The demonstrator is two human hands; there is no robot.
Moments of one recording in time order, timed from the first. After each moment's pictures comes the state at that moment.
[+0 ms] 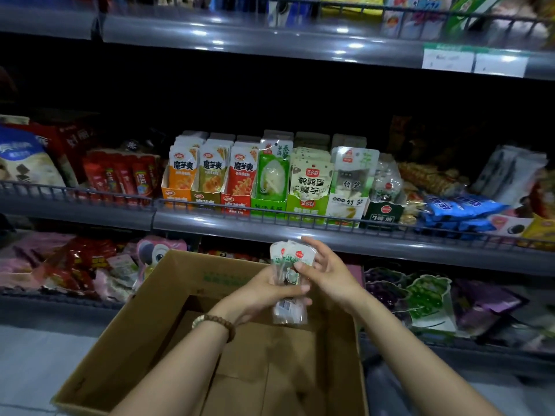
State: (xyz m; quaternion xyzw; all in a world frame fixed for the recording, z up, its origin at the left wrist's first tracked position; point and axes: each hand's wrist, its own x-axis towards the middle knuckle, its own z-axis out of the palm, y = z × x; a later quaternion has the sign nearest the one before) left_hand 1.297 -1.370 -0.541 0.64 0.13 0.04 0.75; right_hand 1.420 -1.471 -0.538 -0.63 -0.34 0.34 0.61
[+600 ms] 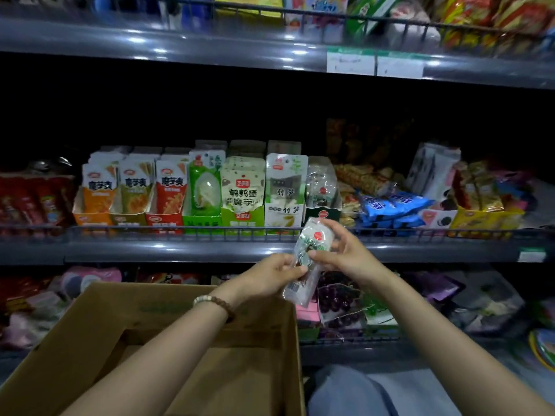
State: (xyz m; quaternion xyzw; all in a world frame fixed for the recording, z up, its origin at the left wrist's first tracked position) left_hand 1.419 -1.411 -0.516 0.80 0.05 -0.02 0.60; right_hand 1.530 -1.559 -0.488 -0.67 -0.34 0.27 0.60
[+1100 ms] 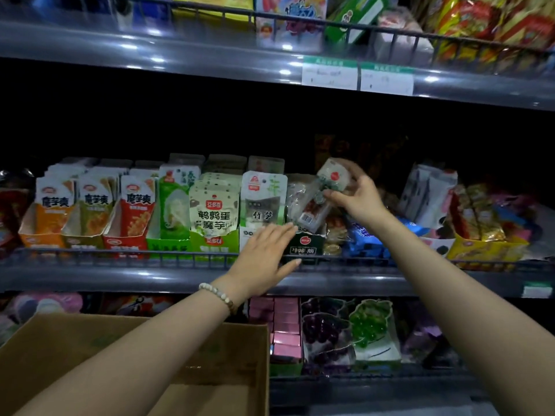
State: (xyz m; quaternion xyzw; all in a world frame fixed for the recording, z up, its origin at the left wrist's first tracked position) left_hand 1.504 -1.395 -0.500 0.98 0.04 0.18 0.05; right_hand 1.671 -1.526 -0.416 -0.69 -0.39 0.03 0.61
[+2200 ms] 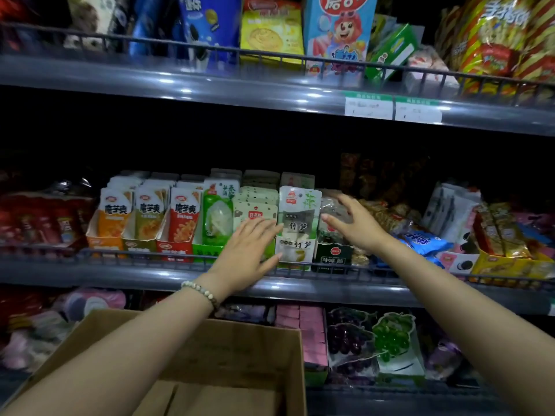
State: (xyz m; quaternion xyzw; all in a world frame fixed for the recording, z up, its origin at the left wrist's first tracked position) left_hand 1.432 -1.332 -0.478 0.97 0.07 0.24 -0.01; right_hand 1.613 -1.502 -0.421 -0.80 -0.47 -0.03 0.37
